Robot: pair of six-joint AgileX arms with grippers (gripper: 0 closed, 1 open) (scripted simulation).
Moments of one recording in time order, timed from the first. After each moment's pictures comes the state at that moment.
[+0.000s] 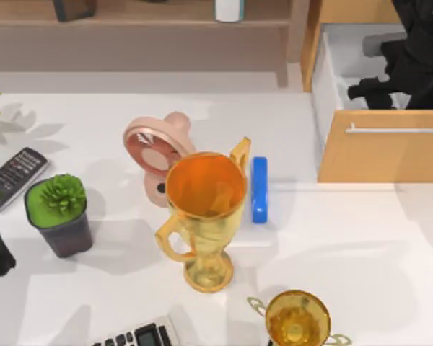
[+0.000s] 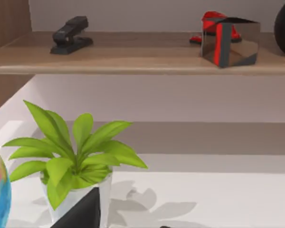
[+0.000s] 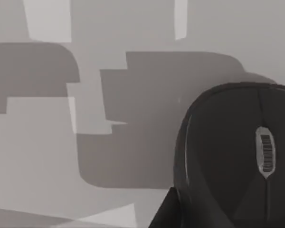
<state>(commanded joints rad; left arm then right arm) 0.00 0.00 0.00 0.00 0.00 0.00 0.13 2.45 2.10 -1.12 0.00 -0.02</state>
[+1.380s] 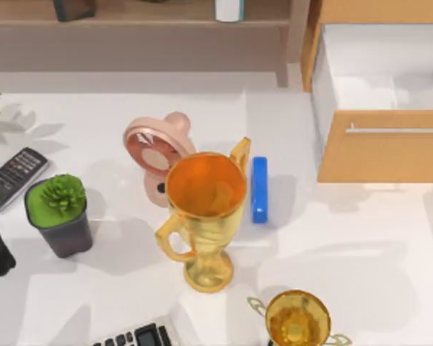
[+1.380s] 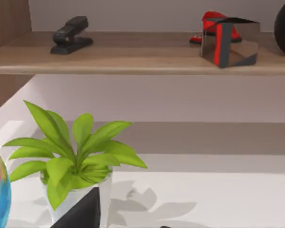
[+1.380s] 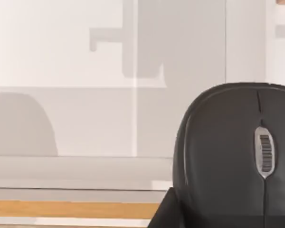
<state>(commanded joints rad) 0.00 0.00 0.00 0.00 0.00 0.00 -0.03 1.76 1.62 -1.01 -0.04 0.00</state>
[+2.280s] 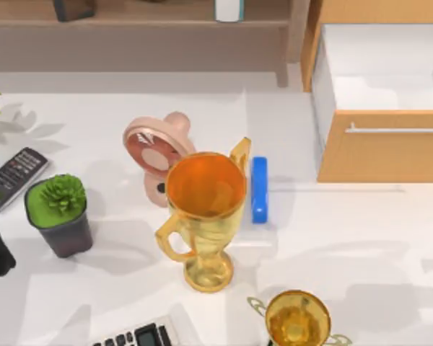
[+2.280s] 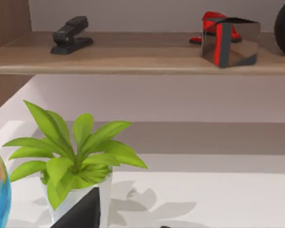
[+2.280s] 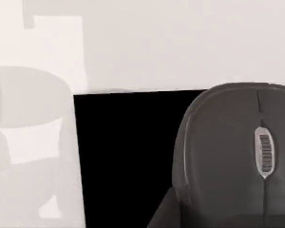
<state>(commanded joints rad) 0.00 0.00 0.00 0.00 0.00 0.00 -0.10 1.19 0.68 -0.90 -0.03 -0.05</state>
